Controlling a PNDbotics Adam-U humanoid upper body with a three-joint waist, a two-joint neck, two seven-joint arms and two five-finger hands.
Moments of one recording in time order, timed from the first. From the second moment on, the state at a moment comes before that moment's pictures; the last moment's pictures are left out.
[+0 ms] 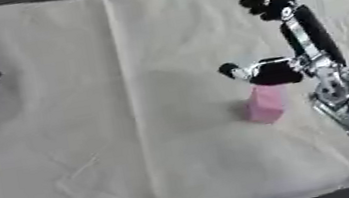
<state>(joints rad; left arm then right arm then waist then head) -0.56 0.86 -0.14 -1.93 -0.14 0.56 -0.02 -0.08 -0.76 0.18 -1.98 0.16 0.11 -0.27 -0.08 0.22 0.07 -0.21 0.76</state>
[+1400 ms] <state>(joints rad) -0.51 0.86 -0.14 -1.96 -0.08 0.54 0.03 0.04 -0.92 0.10 -1.98 0.26 0.17 0.05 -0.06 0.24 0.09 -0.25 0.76</state>
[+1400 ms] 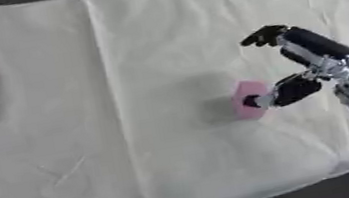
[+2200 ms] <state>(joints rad) -0.50 0.85 -0.13 -1.96 -0.08 0.54 0.03 0.06 -0.93 0.12 -1.98 0.36 0.23 0.14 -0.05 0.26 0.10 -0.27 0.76</state>
